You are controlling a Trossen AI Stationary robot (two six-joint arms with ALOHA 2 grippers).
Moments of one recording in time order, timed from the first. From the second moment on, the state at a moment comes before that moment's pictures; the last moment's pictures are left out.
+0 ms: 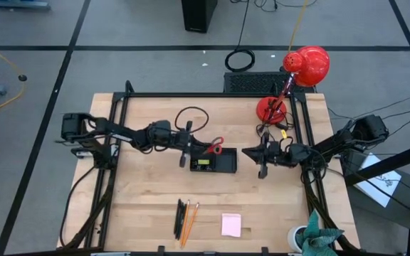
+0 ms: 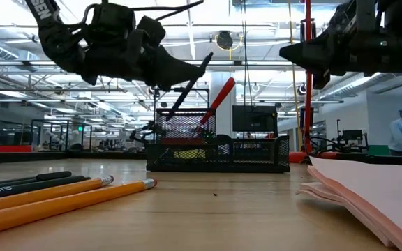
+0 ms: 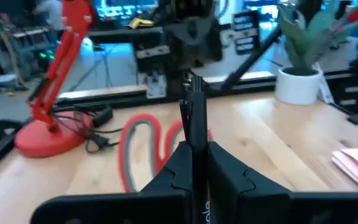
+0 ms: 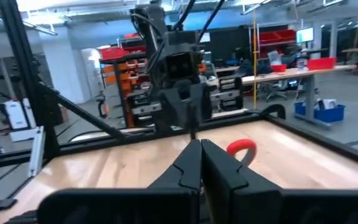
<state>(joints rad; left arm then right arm) 0.18 1.61 0.58 0.92 0.32 0.11 0.20 1.26 0.08 1.30 0.36 0.11</state>
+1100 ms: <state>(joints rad) 0.21 1.79 0.64 0.98 0.26 -0.08 0.20 1.26 0.08 1.24 0.37 0.02</state>
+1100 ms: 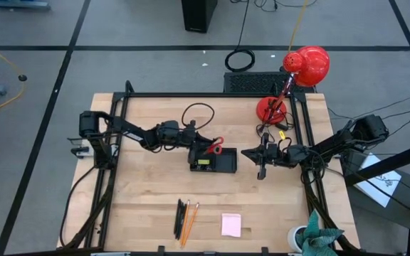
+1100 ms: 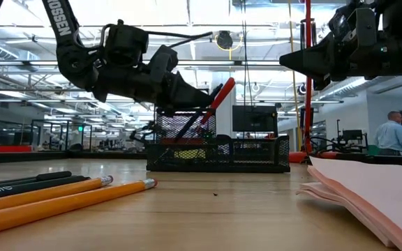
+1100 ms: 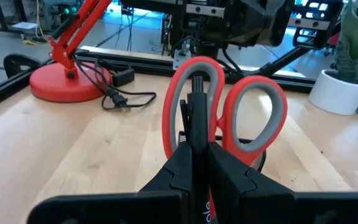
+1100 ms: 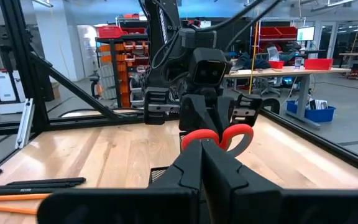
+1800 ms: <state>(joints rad) 0.14 1.52 0.64 0.64 0.22 -0.06 0.20 1.26 0.08 1.23 0.36 0.07</state>
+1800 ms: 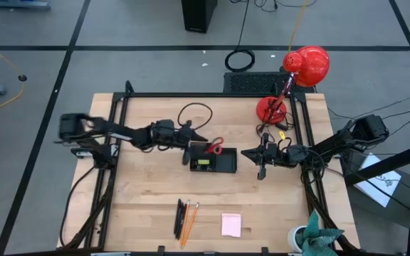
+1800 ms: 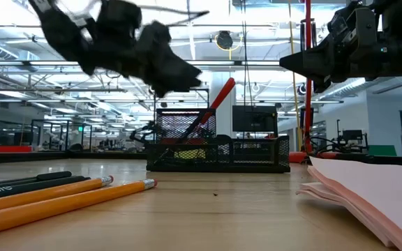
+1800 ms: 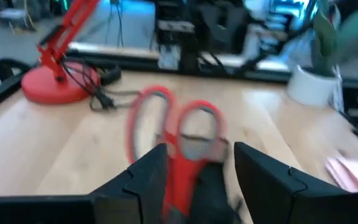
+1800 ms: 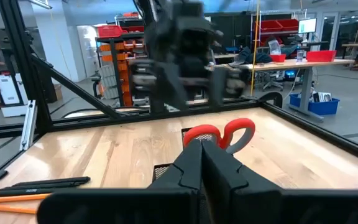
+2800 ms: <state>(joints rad) -0.70 1.59 0.66 0.11 -0.21 -0.57 0.20 1.26 0.08 1.24 0.37 0.09</state>
